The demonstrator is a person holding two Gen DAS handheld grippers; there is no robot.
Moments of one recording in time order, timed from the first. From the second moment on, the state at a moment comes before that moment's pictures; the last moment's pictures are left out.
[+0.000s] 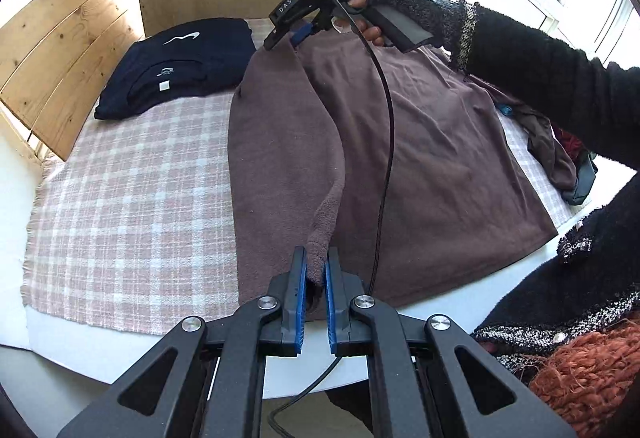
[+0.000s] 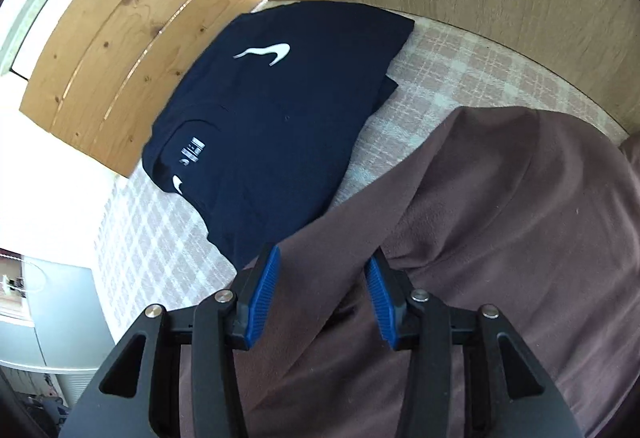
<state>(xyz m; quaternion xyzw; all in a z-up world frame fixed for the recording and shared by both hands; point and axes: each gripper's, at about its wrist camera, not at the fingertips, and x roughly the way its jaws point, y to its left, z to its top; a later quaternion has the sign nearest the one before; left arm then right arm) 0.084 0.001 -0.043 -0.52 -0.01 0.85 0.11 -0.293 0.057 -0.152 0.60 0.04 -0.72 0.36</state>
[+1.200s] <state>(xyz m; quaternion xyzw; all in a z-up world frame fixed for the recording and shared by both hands) -0.197 0.018 -0.100 -0.53 0.03 0.82 0.22 -0.360 0.124 -0.153 0.58 0.10 -0.75 0.30</state>
